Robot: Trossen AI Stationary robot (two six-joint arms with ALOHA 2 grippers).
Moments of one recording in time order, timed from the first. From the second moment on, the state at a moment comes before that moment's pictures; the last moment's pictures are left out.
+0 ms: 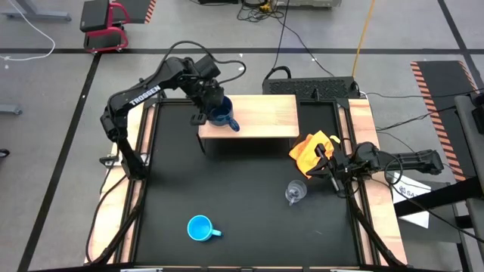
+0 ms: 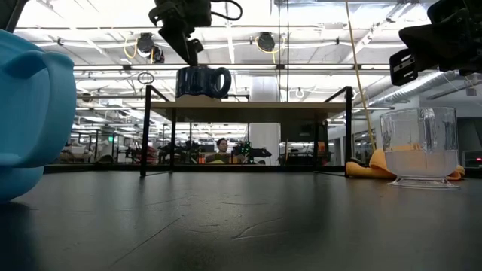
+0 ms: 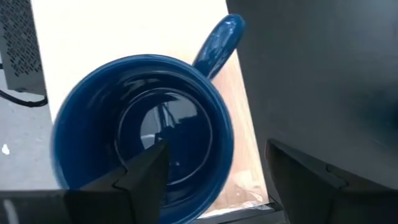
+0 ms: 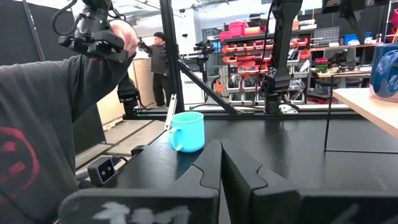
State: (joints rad) left arm 0.58 1.75 1.91 -1.41 0.31 0.71; right arm 0.03 0.11 0.01 0.18 -0.26 0.13
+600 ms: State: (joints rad) left arm 0.58 1.75 1.83 -1.36 0.26 0.72; right arm 0.03 0.11 0.01 0.18 -0.26 0.13
